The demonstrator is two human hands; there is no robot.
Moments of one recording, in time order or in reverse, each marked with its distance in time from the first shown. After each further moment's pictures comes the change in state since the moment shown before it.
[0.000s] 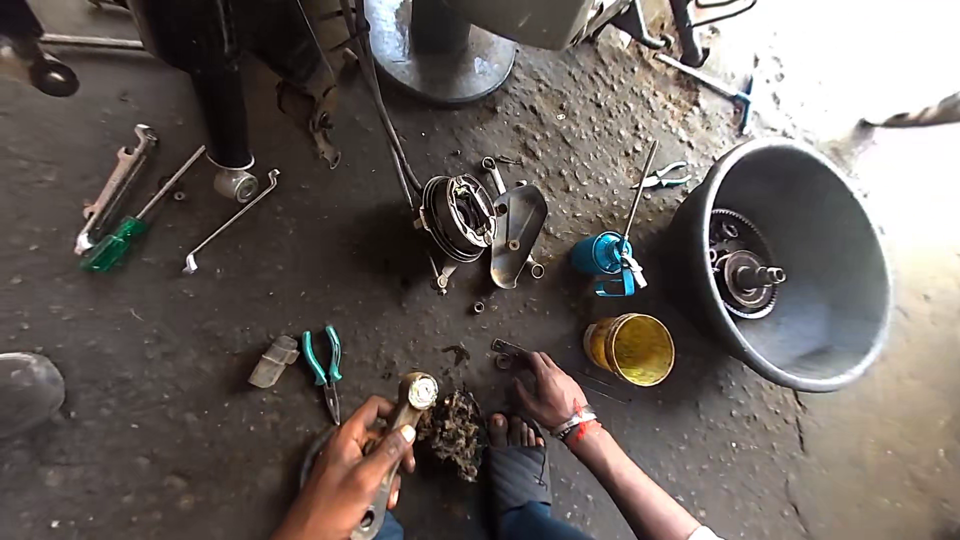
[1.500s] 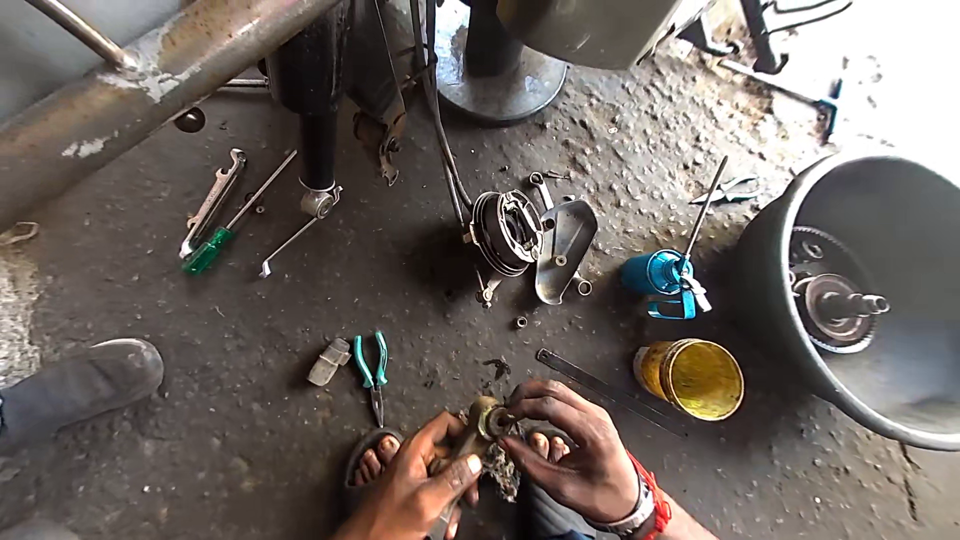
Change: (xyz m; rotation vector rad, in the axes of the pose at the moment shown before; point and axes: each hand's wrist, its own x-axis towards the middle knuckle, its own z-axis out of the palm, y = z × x) left_hand -0.002 0.005 0.004 -0.063 -0.260 0.088; right_hand -0.042 -0.110 -0.054 0.648 0.297 -0.837
